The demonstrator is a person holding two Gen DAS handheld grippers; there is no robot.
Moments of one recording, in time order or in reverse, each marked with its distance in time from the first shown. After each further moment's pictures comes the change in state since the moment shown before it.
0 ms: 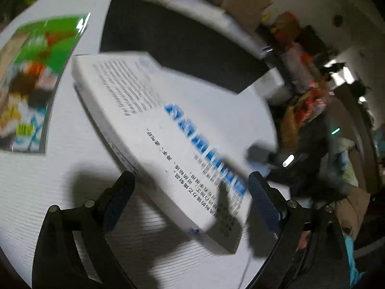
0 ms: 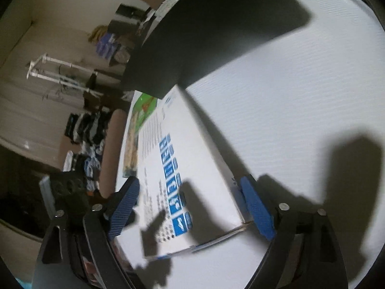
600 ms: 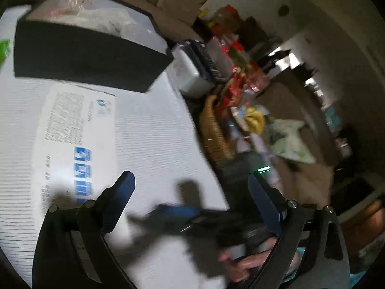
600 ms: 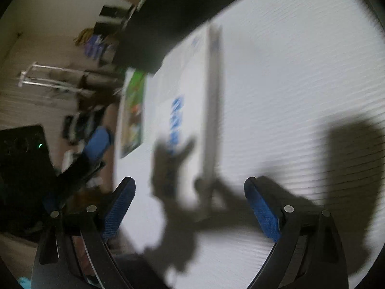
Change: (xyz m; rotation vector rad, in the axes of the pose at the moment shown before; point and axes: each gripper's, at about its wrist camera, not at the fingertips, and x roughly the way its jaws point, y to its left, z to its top) left arm 0.012 -0.088 0.010 0.131 0.023 -0.239; right arm -0.052 -0.026 -0.049 0.037 -0.042 -0.114
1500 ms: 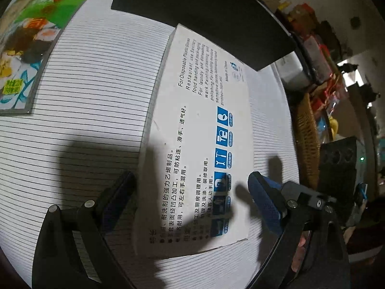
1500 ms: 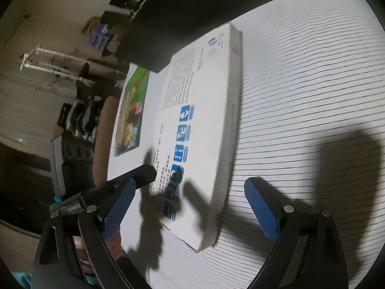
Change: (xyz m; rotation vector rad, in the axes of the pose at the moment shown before) left arm 0.000 0.126 -0.045 -0.276 0.120 0.271; right arm 0.055 0.024 0.002 -0.046 0.057 0.065
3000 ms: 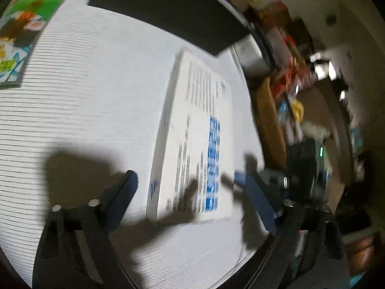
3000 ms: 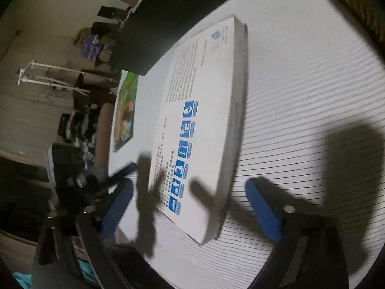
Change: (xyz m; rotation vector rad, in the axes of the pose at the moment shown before) left arm -0.012 -0.032 -0.040 0.107 0.042 -0.141; right arm -0.046 -0.021 -0.035 0.109 0.022 0.019
